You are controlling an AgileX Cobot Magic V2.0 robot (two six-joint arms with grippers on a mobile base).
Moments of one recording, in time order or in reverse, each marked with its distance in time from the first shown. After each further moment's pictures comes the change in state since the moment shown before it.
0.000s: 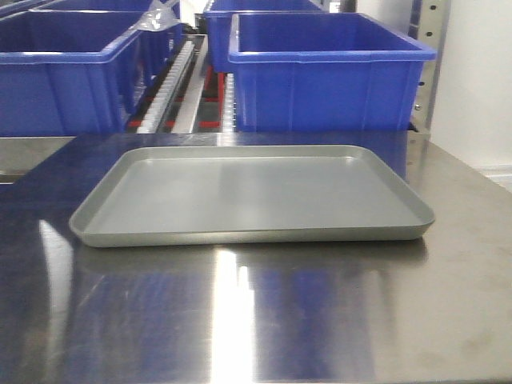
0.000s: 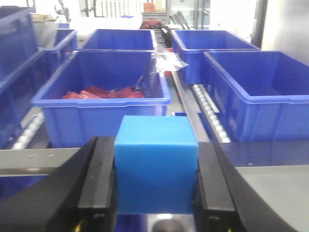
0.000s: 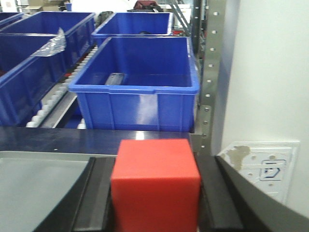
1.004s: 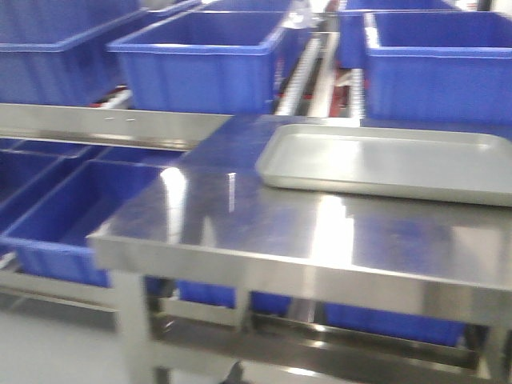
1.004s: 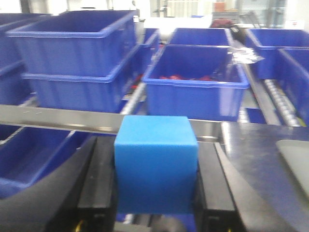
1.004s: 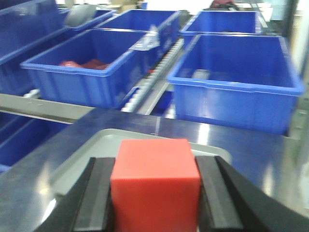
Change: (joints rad) left arm 0.000 0.000 0.000 0.000 0.000 0.000; right arm 0.000 0.000 0.000 0.000 0.000 0.000
